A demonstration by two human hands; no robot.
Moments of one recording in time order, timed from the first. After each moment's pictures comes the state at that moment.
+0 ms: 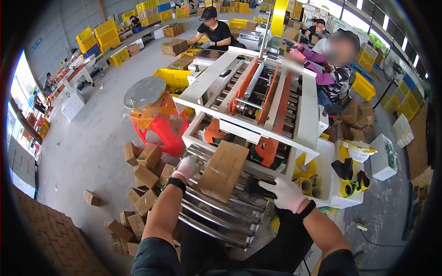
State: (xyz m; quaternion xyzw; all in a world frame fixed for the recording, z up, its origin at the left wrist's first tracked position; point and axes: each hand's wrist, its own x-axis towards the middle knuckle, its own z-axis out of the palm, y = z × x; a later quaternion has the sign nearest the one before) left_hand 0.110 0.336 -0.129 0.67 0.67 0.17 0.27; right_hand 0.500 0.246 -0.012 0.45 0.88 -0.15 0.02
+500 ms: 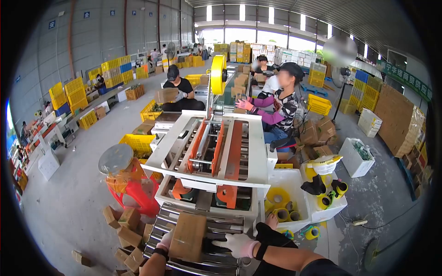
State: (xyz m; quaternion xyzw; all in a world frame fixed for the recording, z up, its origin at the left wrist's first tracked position) left_hand 0.071 0.274 -0.281 0.63 0.53 0.26 0.50; right_hand 0.449 0.182 -0.005 0.40 0.89 -0.20 0.11
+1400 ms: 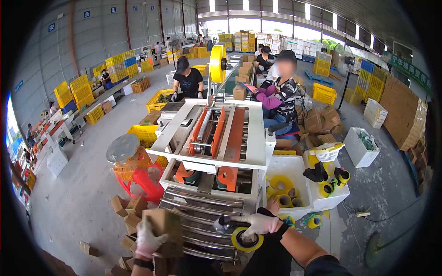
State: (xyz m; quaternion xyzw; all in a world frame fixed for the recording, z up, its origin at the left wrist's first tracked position) left_hand 0.090 0.114 -0.007 0.61 0.73 0.24 0.19; right_hand 0.529 0.161 0.014 0.40 0.75 -0.51 -0.09
